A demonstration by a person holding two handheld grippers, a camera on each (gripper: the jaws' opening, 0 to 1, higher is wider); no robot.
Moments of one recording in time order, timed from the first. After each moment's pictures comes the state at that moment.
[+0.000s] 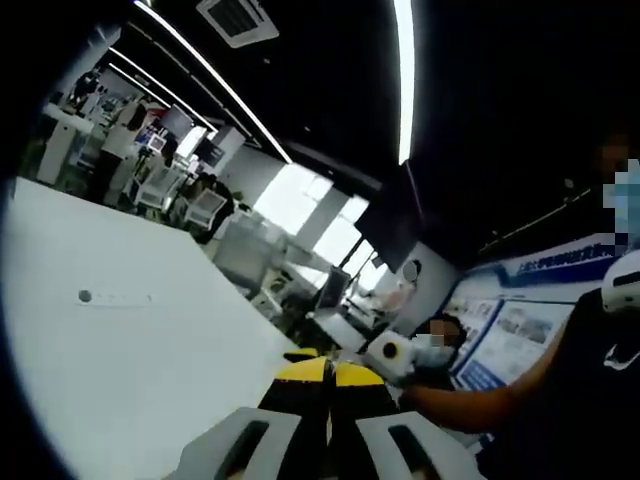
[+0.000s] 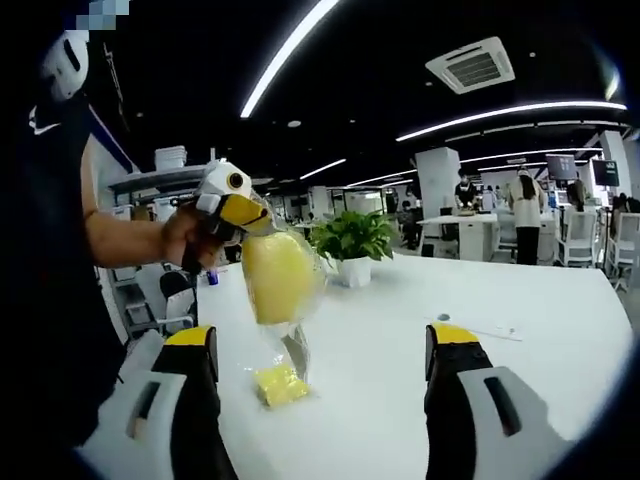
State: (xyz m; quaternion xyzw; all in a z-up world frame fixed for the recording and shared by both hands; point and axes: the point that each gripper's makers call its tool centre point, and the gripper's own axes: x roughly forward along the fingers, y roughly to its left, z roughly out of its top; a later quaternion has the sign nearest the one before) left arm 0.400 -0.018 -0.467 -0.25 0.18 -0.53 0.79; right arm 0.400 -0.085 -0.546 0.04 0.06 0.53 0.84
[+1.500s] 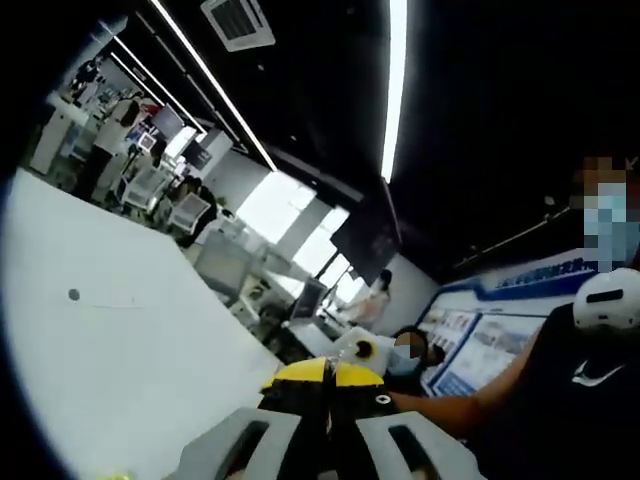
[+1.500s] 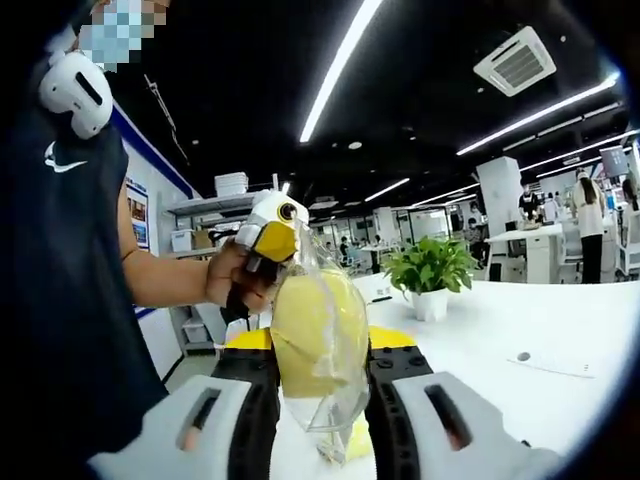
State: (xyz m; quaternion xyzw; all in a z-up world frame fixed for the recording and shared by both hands) left arm 0.378 0.007 -0.438 -0.28 0.16 -0.56 0.76; right arm 0.367 0.001 -0.493 0.08 0.02 0.64 0.76
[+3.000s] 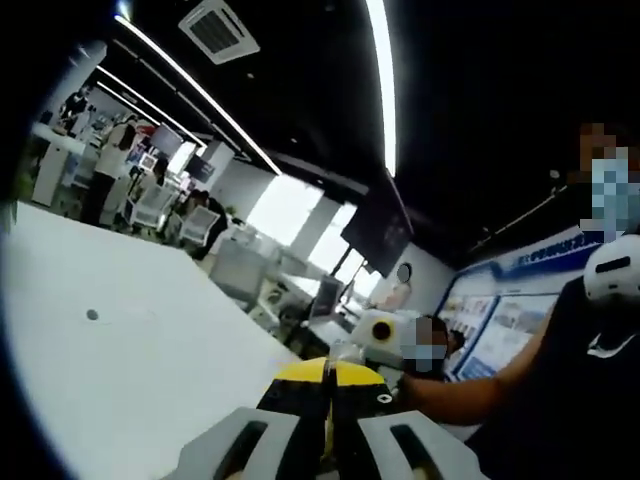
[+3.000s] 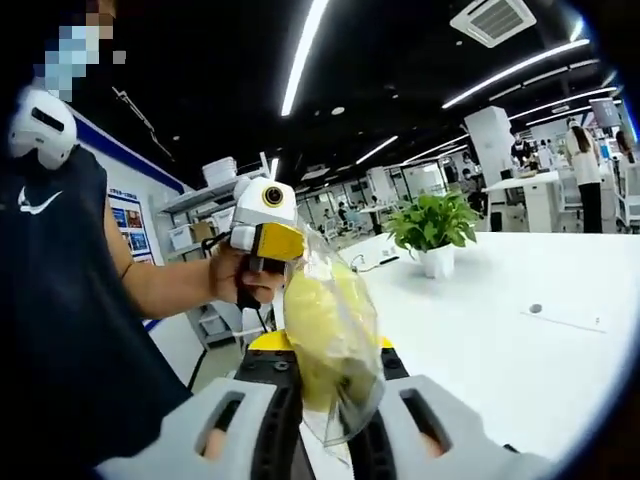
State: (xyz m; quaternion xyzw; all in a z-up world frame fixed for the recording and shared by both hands) left arm 0.373 0.012 -0.447 -0.24 0.15 -0.54 0.79; right arm 0.355 0.004 -0.500 0.10 0.13 0.64 0.75
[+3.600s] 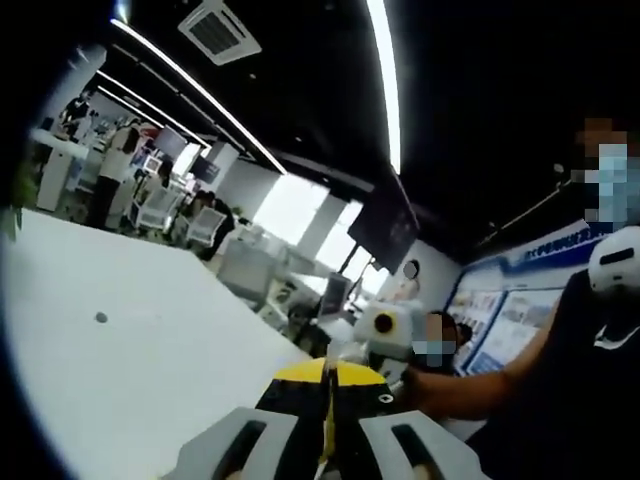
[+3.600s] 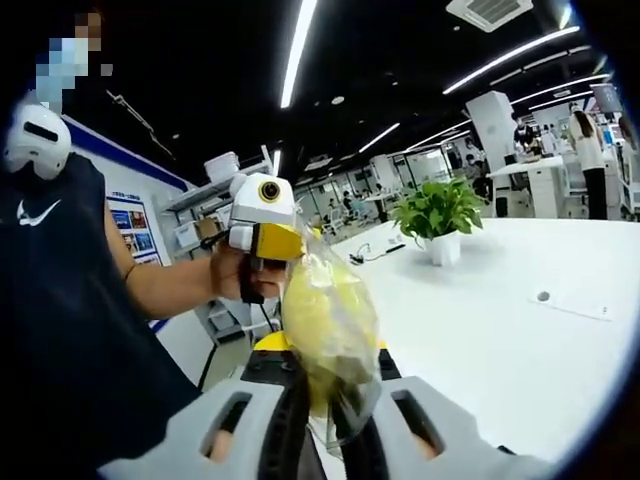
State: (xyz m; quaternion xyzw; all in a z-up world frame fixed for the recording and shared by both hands) left arm 0.378 0.017 -0.453 -0.20 0.14 -0.53 0.81; right arm 0.357 0.008 -0.505 0.10 0.16 0.65 0.74
